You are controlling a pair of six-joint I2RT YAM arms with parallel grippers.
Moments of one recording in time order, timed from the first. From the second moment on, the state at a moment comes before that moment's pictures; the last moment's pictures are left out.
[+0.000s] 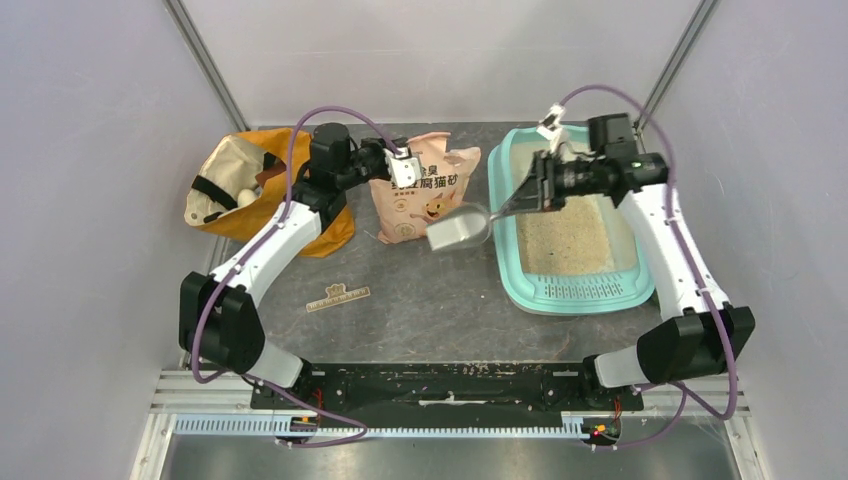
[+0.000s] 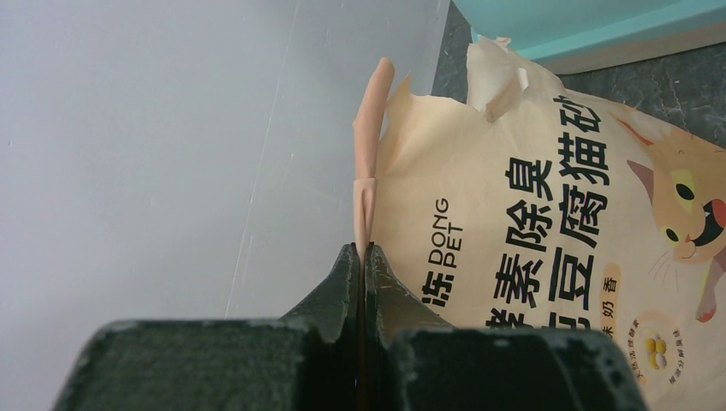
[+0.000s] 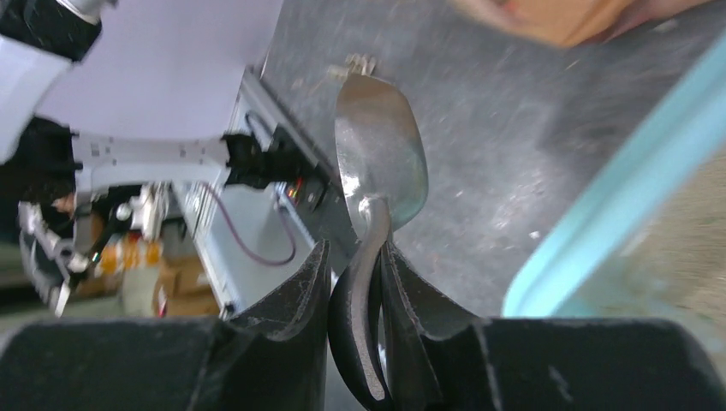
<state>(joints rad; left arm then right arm) -0.37 1.50 1.23 0.07 0.52 1.11 0.08 1.42 1.54 -0.97 -0.95 0.16</state>
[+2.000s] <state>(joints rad) -0.38 1.32 1.09 0.04 0.54 1.06 0.48 1.47 1.31 -0.55 -0.66 0.07</state>
